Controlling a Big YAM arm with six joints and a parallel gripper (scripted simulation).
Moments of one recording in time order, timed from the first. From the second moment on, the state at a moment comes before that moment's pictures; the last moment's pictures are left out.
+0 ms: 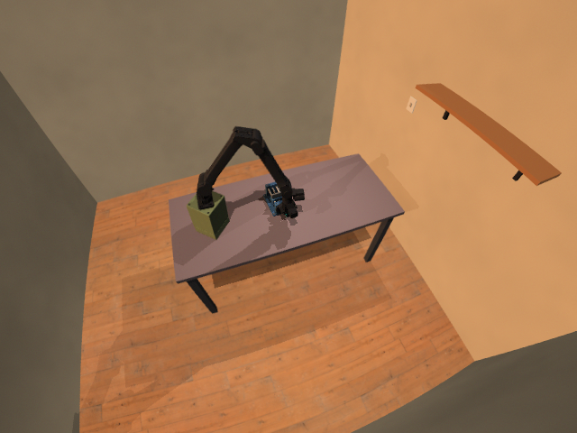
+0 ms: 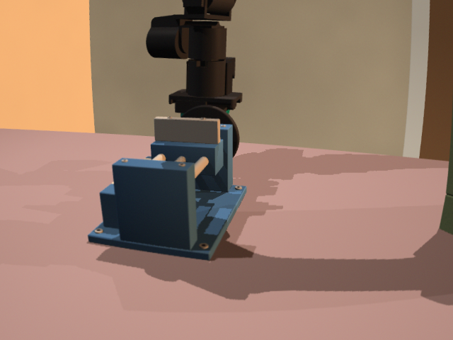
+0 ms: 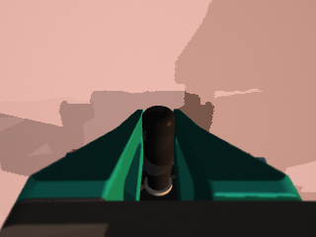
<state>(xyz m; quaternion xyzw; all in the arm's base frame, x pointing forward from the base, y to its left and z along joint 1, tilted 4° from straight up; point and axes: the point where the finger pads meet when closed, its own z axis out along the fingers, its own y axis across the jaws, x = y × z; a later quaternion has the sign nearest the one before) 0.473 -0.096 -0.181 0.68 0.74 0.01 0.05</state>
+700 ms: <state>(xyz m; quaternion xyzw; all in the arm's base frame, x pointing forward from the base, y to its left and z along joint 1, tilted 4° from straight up) 0.464 -0.097 -0.184 0.68 0.74 0.01 0.05</state>
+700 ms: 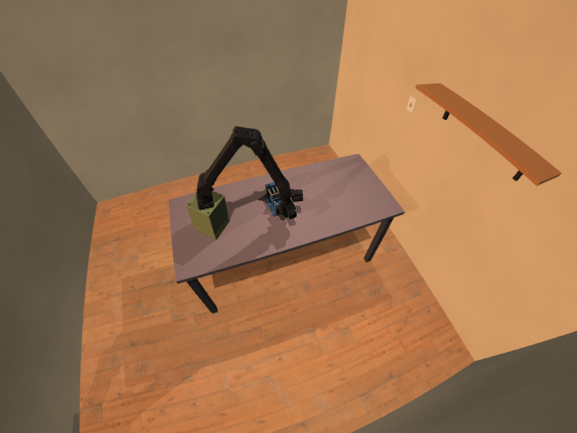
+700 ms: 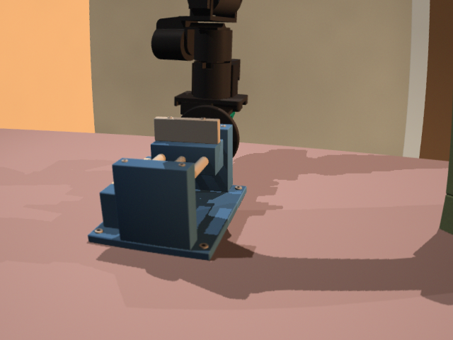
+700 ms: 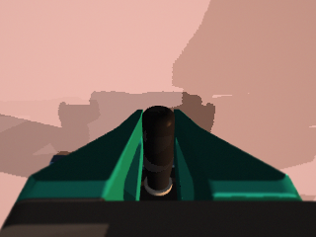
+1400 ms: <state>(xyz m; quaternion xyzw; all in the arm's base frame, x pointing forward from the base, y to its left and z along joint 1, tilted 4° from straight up) 0.445 -0.098 -0.183 0.68 0.73 0.01 0.05</state>
